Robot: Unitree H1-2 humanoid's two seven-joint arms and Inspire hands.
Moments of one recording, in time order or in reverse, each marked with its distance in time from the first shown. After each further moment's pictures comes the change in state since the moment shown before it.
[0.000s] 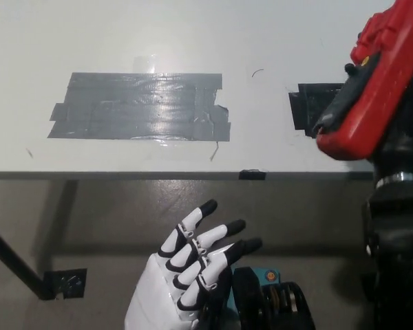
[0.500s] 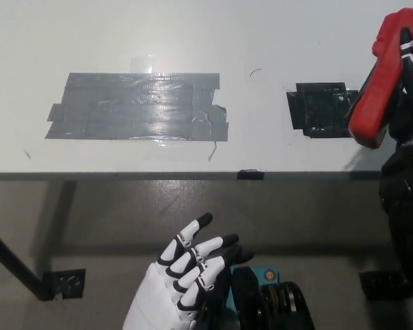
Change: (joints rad) left_arm 0.040 0.026 0.002 0.058 -0.004 0.000 0.000; right_arm -0.124 -0.235 0.119 0.444 -0.286 0.002 0.003
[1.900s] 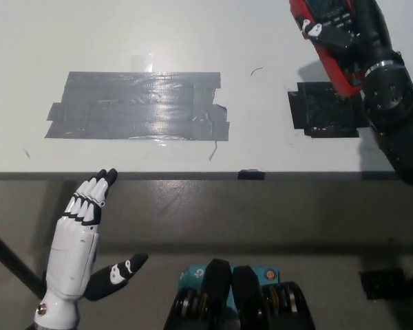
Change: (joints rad) left_arm -0.065 0.051 0.340 0.358 -0.220 0.007 -0.046; right_arm -0.430 -0.105 0.384 0.775 -0.663 -0.172 0.410
